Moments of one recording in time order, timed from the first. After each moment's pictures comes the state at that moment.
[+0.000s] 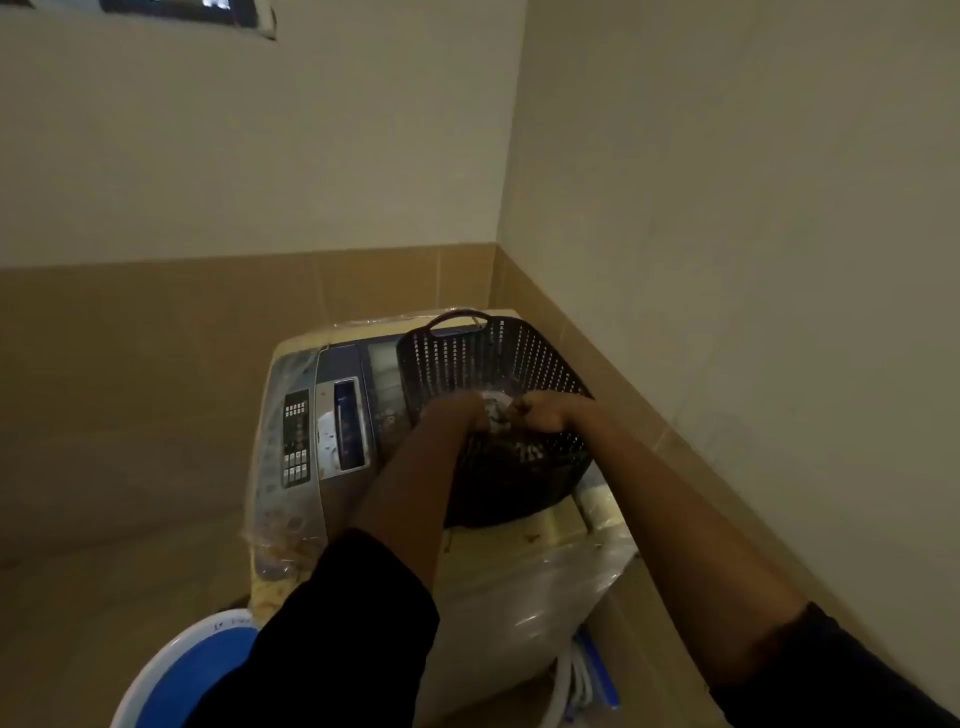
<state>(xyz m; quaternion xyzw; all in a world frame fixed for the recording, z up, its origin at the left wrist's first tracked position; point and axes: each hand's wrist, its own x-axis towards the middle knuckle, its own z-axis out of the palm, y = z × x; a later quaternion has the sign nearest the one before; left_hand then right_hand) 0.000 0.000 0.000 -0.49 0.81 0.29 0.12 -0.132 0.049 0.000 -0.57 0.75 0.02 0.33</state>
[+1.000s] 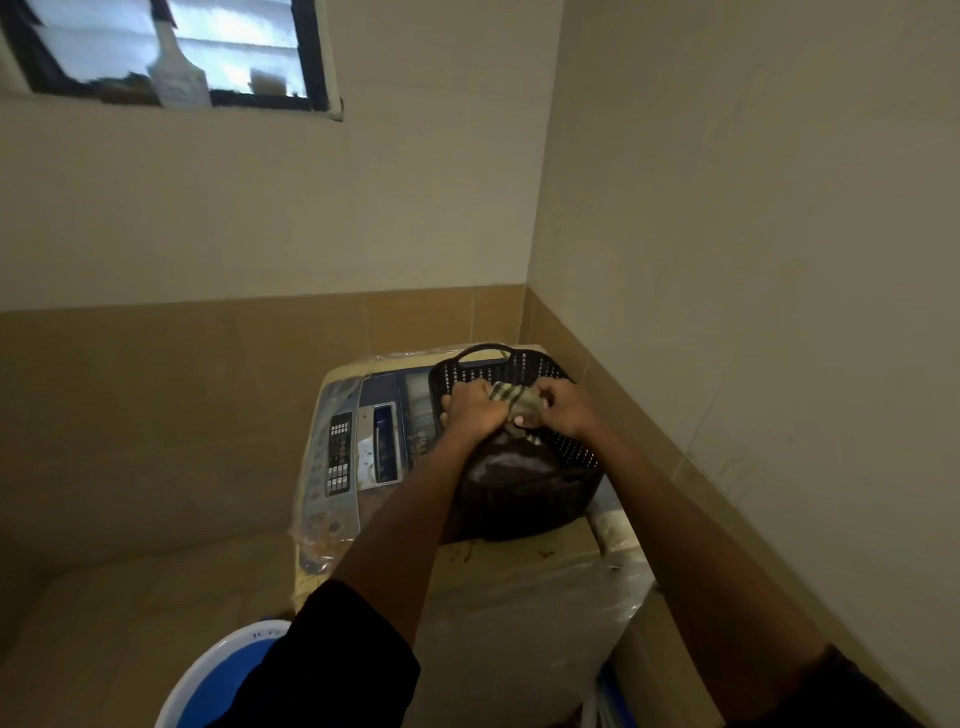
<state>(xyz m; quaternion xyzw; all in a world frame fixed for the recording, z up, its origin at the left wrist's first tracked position) 0.023 0.035 0.037 -0.56 0.68 0.40 -0.24 -0.110 0.076 0.039 -0.58 0.74 -0.27 0.20</state>
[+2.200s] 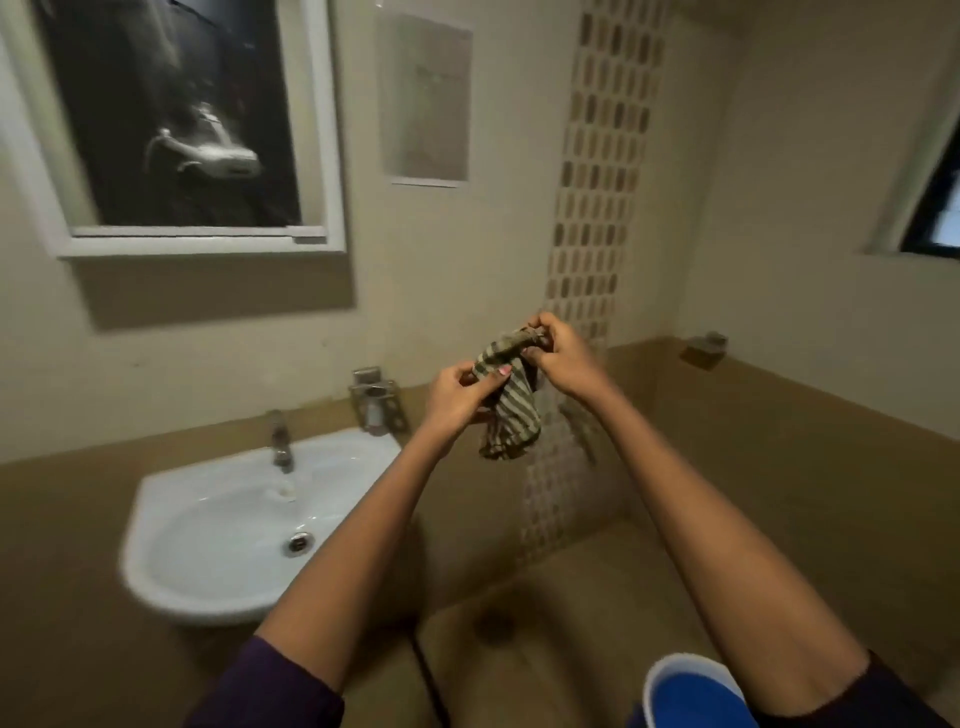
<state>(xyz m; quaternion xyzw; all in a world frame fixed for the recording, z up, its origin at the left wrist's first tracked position) 0.659 0.515 0.139 -0.64 0.29 0.14 -0.69 0.587 0.385 0.190 -0.88 0.09 -0.29 0.36</state>
